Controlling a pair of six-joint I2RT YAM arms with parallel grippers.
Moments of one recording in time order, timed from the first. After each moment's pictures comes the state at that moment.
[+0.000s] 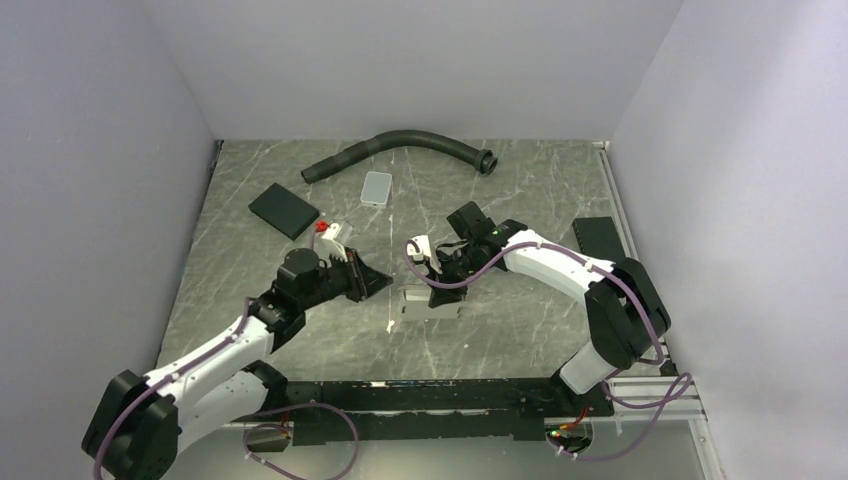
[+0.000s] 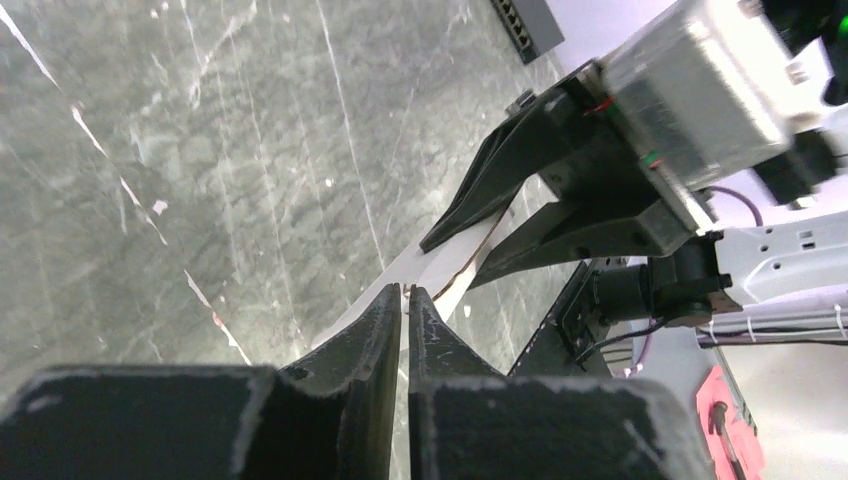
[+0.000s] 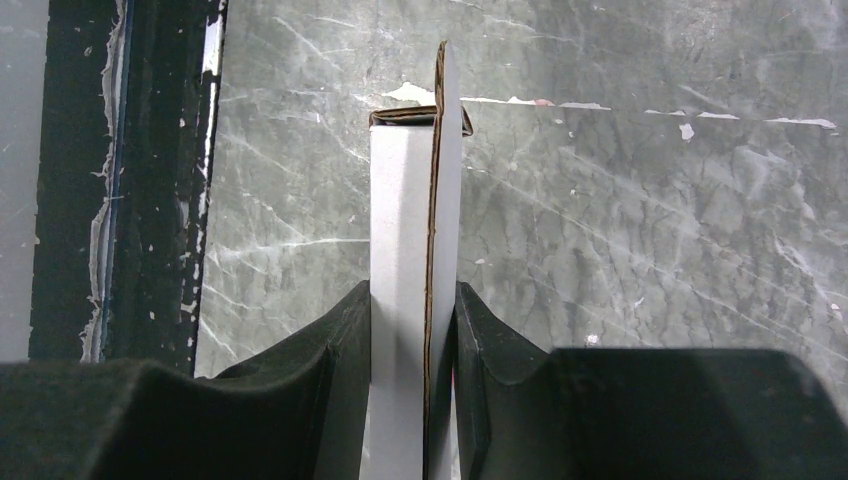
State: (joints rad) left arm -0.56 0.95 0.39 0.28 0.40 -0.64; right arm 0.66 1.57 1.05 -0.60 -0.79 -0.77
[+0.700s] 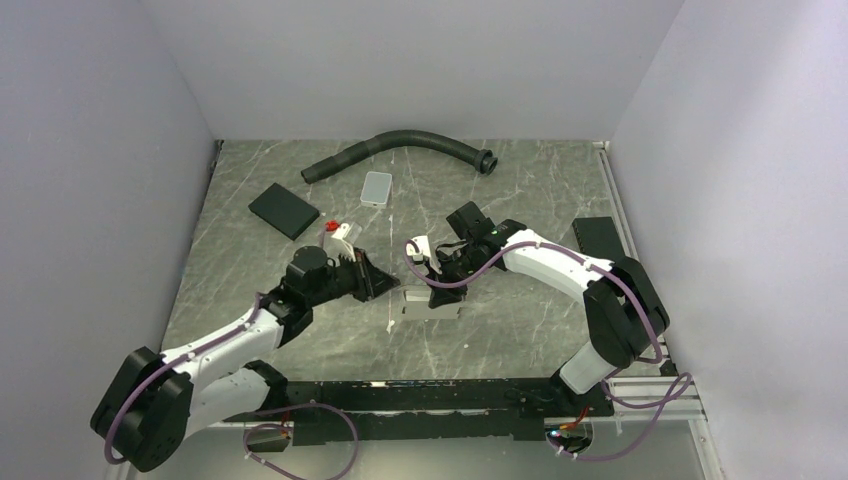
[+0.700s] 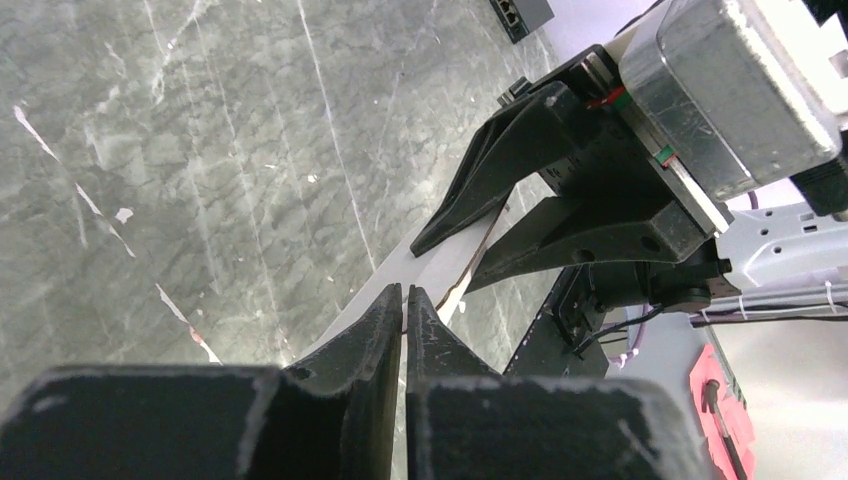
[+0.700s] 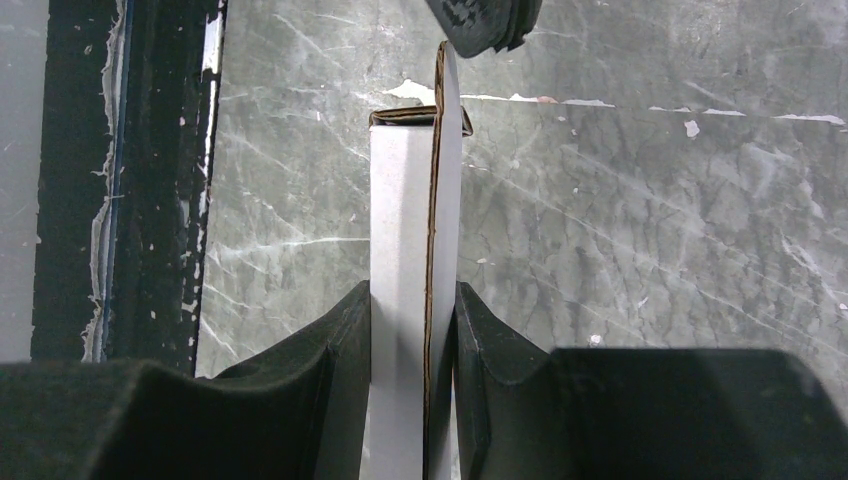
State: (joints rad) left arm -0.58 1.04 0.39 0.37 0.43 -0.65; right arm 0.66 1.58 1.05 -0.60 -0.79 -0.77
